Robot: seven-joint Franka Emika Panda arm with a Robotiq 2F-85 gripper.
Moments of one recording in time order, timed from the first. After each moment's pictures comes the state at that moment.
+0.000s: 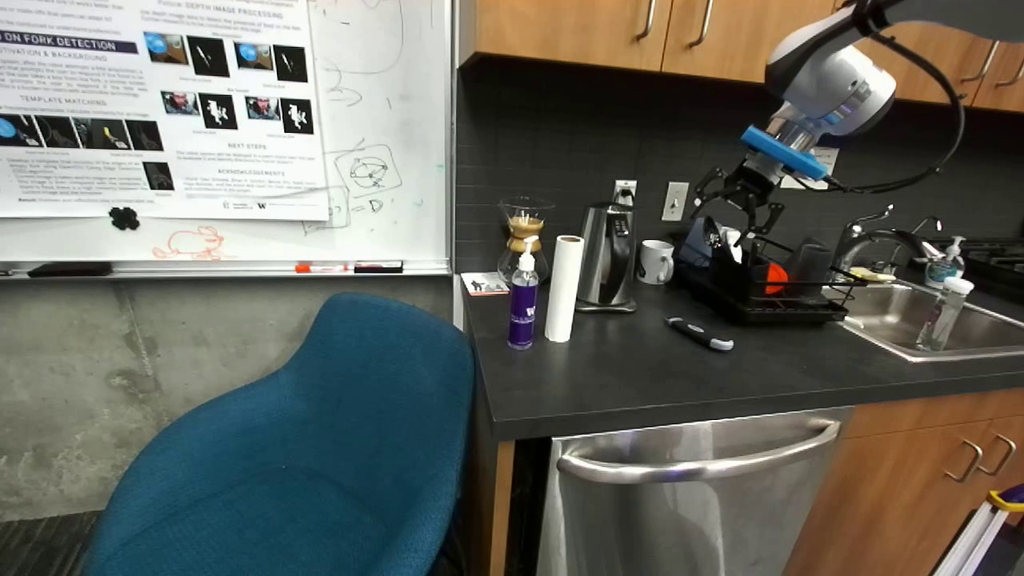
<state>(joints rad) -0.24 -0.02 -0.24 -2.03 0.53 1.97 0.35</state>
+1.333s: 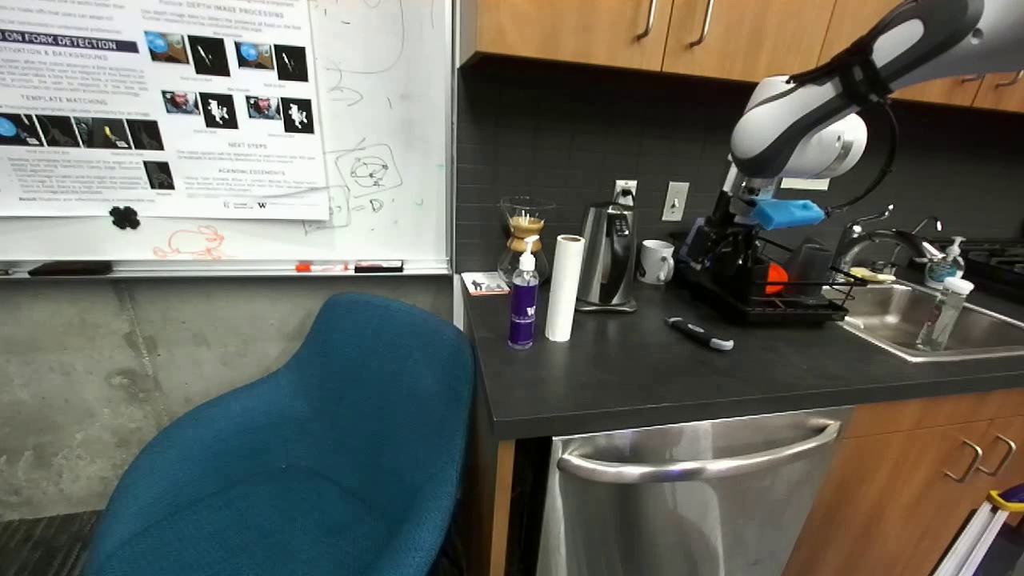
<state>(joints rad) -0.14 -0.11 -0.14 -2.32 -0.01 2.38 -0.18</state>
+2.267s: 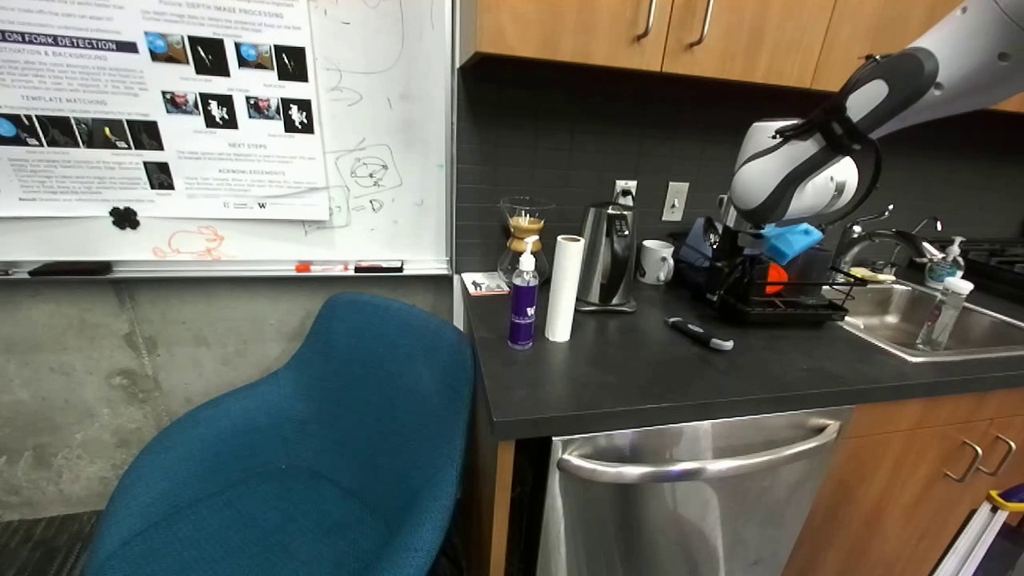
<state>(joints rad) -0.17 0.01 -0.18 -2.34 -0.15 2.50 -0.33</state>
